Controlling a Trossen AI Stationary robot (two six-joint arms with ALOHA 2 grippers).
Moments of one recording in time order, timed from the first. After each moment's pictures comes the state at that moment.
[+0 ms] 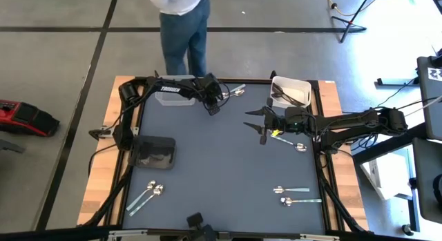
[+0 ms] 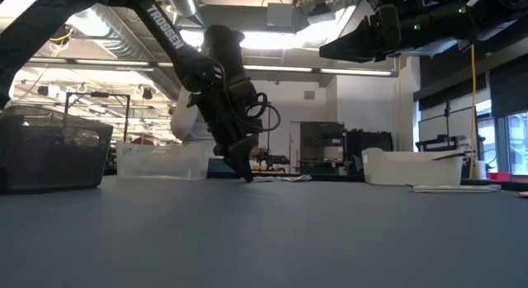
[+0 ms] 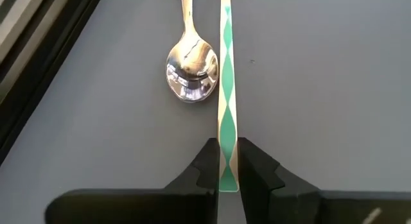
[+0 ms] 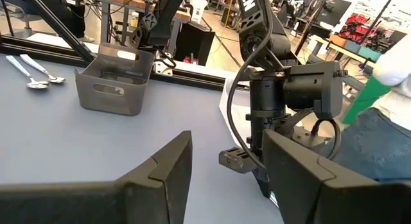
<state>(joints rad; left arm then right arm) 0.57 2.04 1.23 -0.21 0.03 0.14 -0.07 1.13 0.52 0.47 0.12 -0.26</state>
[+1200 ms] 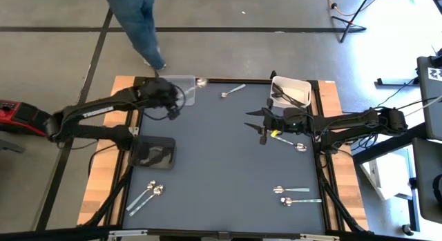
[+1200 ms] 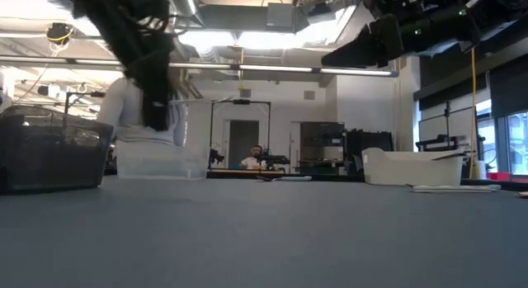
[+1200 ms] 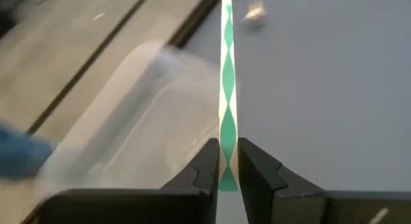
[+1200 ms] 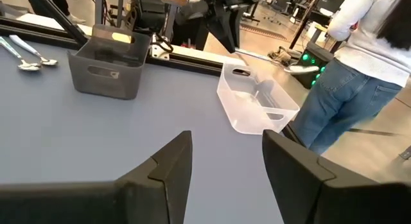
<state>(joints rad) 0.55 1.00 0.76 -0.59 -0.25 0.06 -0.07 1.13 0.52 0.42 0.15 -0.27</state>
